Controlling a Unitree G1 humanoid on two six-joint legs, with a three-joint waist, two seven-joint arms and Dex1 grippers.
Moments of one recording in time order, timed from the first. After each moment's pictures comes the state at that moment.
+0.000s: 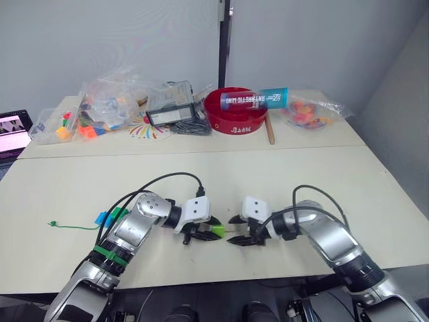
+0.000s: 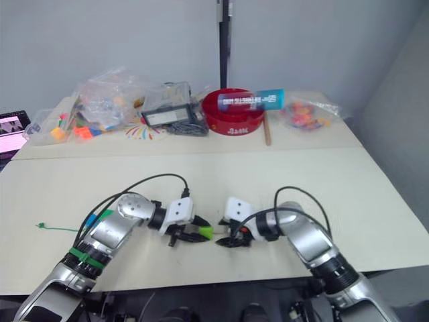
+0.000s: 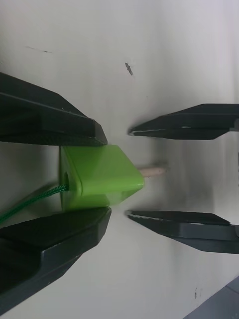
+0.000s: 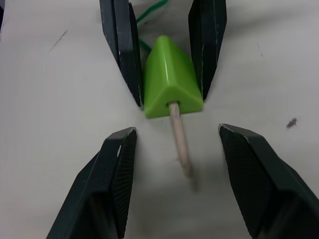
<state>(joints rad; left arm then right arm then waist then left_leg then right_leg) -0.55 0.53 -0.39 0.15 -0.10 0.15 -1.26 -0.50 -0.58 0.42 -0.12 0.12 0.51 1.08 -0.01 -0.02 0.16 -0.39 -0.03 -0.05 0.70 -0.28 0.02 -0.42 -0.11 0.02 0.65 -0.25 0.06</state>
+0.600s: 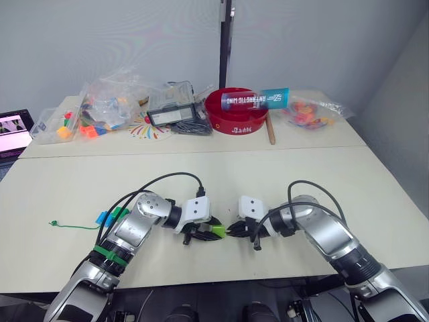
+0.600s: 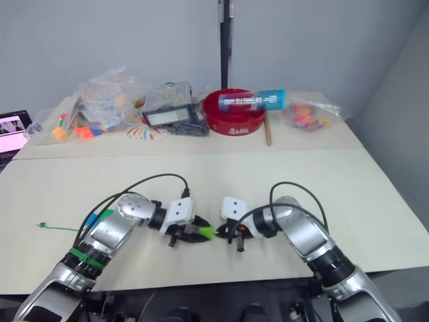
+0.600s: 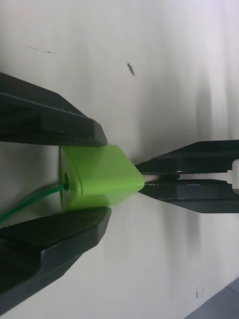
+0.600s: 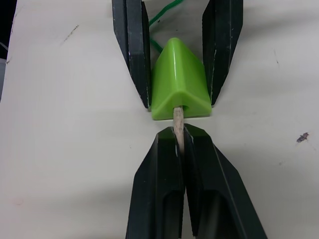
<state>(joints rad) -0.55 0.53 -0.39 0.15 -0.09 0.16 -1.26 -0.54 -0.59 0.44 -0.11 0.10 0.53 1.15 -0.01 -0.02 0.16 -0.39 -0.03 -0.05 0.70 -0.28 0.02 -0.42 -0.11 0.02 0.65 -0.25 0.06</state>
